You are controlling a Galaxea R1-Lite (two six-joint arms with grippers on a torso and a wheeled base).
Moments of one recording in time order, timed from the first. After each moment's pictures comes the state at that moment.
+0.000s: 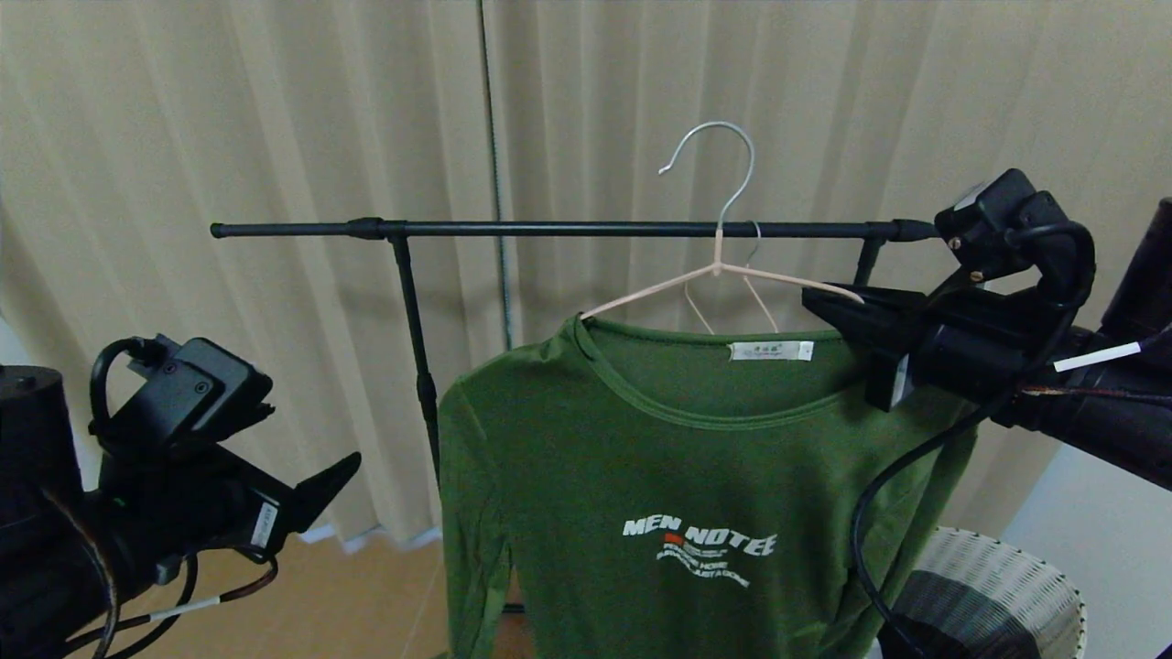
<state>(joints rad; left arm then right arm) -0.31 1.29 -0.42 -0.53 0.13 0.39 0.43 1.49 -0.74 -0.67 0.09 -0.26</state>
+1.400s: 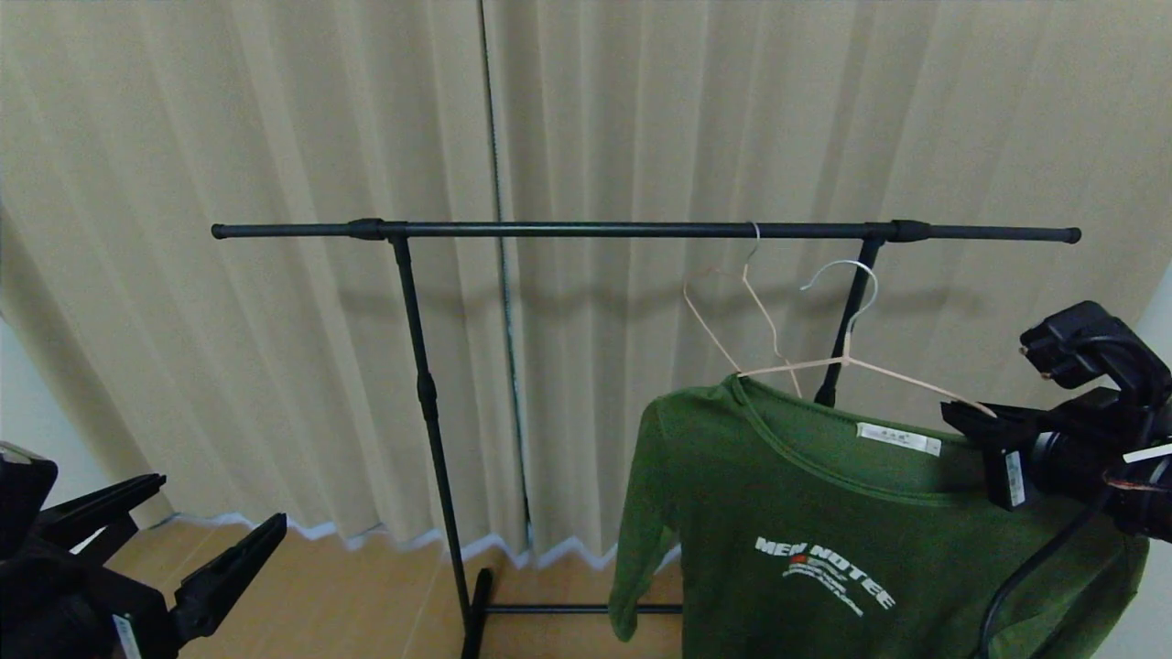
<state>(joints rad) -0.29 0.97 -0.21 -0.53 0.12 0.16 0.17 1.35 -0.52 -0.44 -0.05 -0.21</state>
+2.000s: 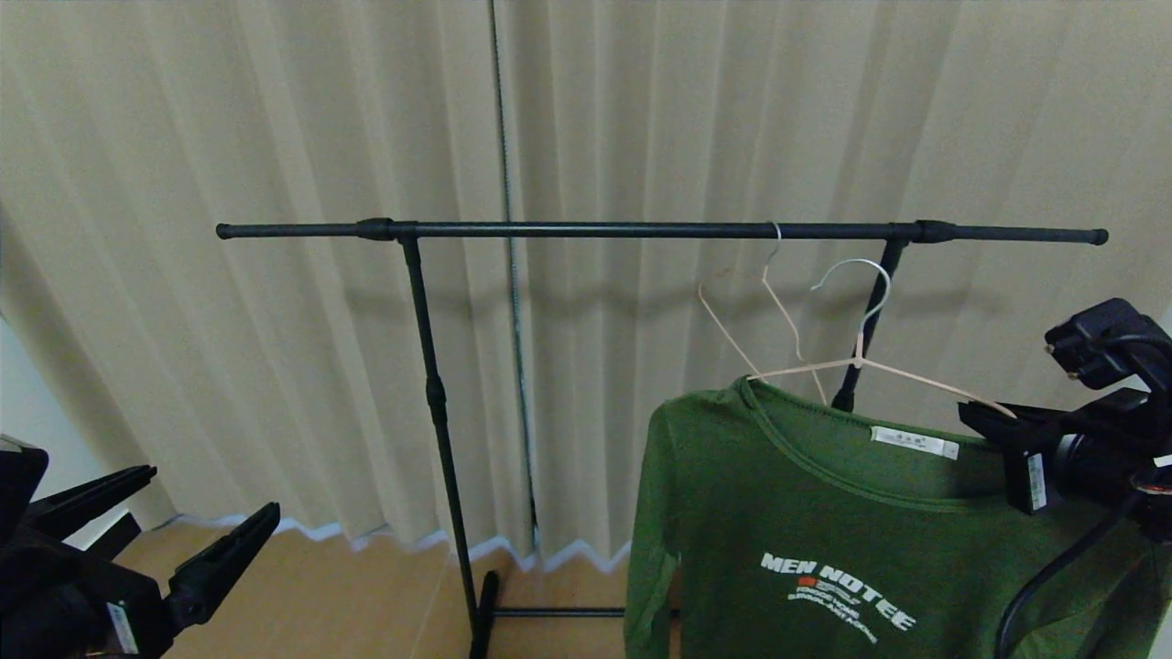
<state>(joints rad) -0.27 0.96 -0.22 -0.53 0.12 0.16 0.16 1.30 -0.52 -0.41 -0.05 -0.21</state>
